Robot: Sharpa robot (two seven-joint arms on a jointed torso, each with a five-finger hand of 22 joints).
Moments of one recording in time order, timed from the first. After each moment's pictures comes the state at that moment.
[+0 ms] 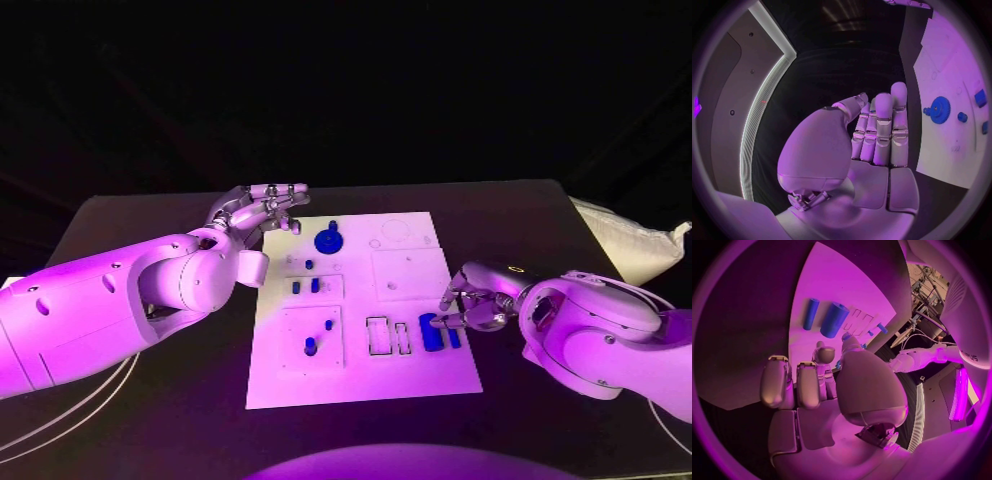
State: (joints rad) left arm 1.17 -0.82 -0.03 1.55 0.06 -0.37 0.34; left_hand 1.38 -0.13 0.50 -0.02 0.09 1.04 0.19 0.10 0.07 1.13 0.12 0.15 0.07 1.21 0.02 1.03 0.50 0.16 1.24 0.11 0.51 1.00; right arm 1.06 -1.18 -0.05 1.99 -1.47 -0.23 -0.53; right_hand 1.26 -0.08 -0.10 0.29 0.33 1.07 0.10 0.17 0.10 1.36 0.01 0.92 0.88 1.47 -0.05 1.38 1.20 0.10 1.34 0.05 1.40 1.16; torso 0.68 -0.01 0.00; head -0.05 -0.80
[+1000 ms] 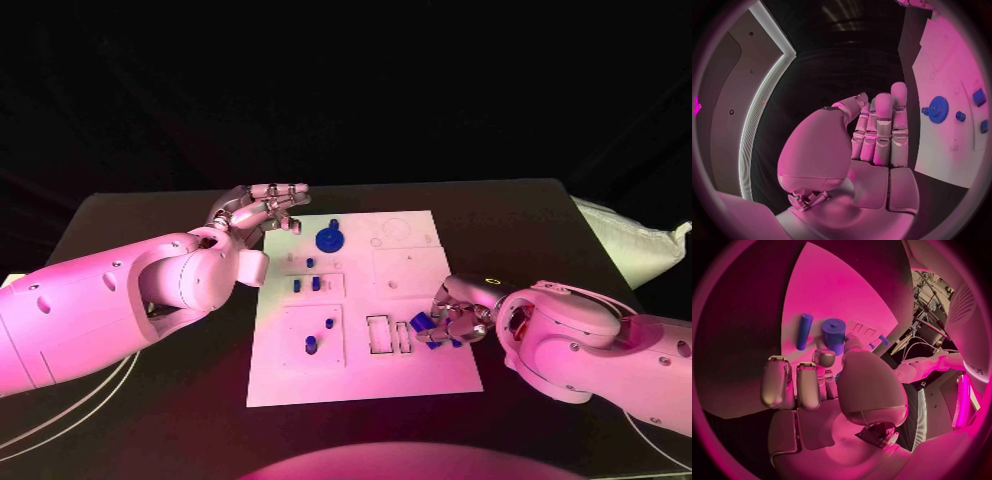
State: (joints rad) left arm 1.16 -0.82 -0.03 1.55 0.06 -0.36 0.34; left_hand 1.38 -0.13 0.49 -0.02 0.09 1.04 0.19 0.10 0.07 1.12 0.11 0.15 0.07 1.21 0.03 1.03 0.49 0.16 1.24 0.11 0.51 1.00; right arm 1.00 -1.09 -0.05 1.93 -1.50 -0.20 -0.56; right_hand 1.26 -0.03 -0.13 0.29 0.35 1.09 0.08 0.20 0.12 1.35 0.01 0.97 0.96 1.47 -0.05 1.39 1.22 0.10 1.35 0.05 1.41 1.18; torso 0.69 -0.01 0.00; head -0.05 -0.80
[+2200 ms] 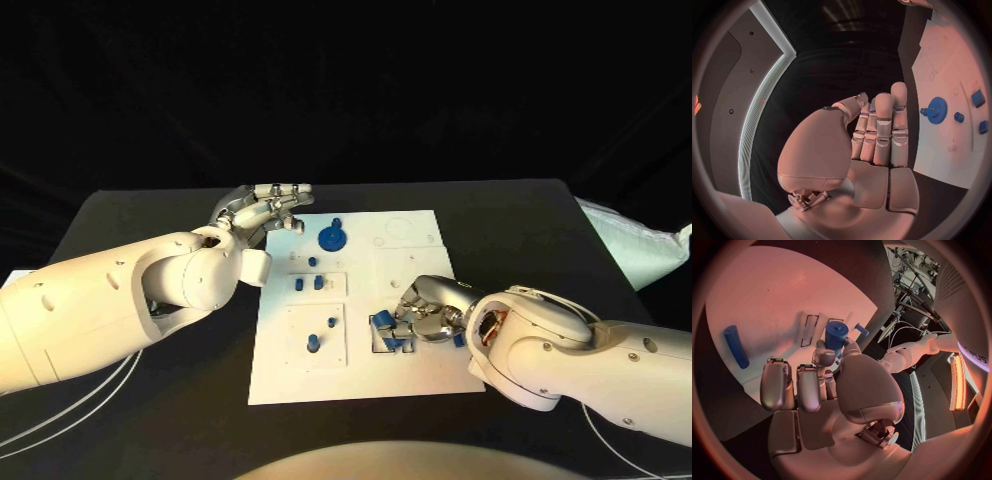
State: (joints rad) left arm 1.16 -0.82 -0.03 1.55 0.06 -0.36 0.34; left_hand 1.38 -0.13 0.49 -0.02 0.09 1.04 0.19 0.10 0.07 1.12 0.11 0.15 0.07 1.21 0.03 1.03 0.49 0.16 1.24 0.11 0.51 1.00; right arm 1.00 -0.98 -0.05 1.95 -1.37 -0.29 -0.52; right_hand 1.24 0.06 -0.18 0.29 0.39 1.12 0.08 0.22 0.16 1.36 -0.01 0.93 0.98 1.47 -0.07 1.41 1.26 0.08 1.36 0.04 1.42 1.21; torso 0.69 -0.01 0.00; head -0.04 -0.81
